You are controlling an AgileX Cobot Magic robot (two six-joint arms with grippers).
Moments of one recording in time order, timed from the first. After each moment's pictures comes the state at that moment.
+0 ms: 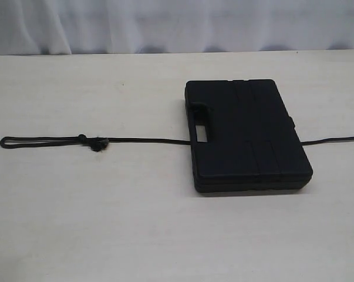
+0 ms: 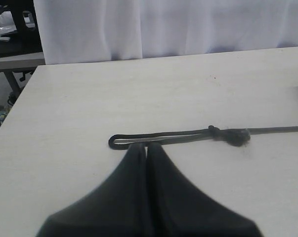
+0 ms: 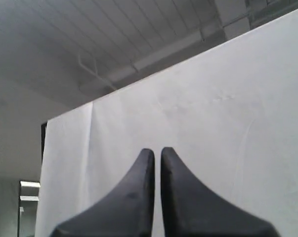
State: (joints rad) left arm -0.04 0.00 0.00 0.02 0.35 0.03; right arm 0.12 0.04 -0.21 -0.06 -0.53 0.39
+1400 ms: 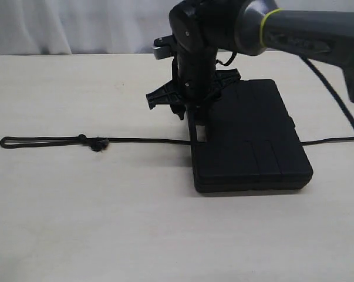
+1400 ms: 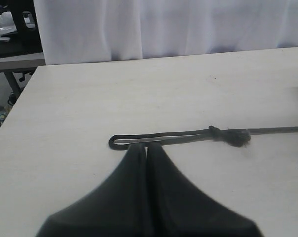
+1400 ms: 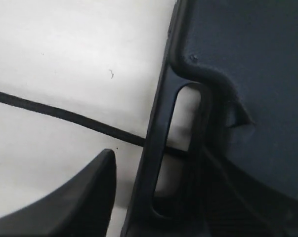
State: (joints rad) left arm -0.04 0.00 0.00 0.02 0.35 0.03; right arm 0.58 2.16 -1.78 -0.24 1.07 0.43
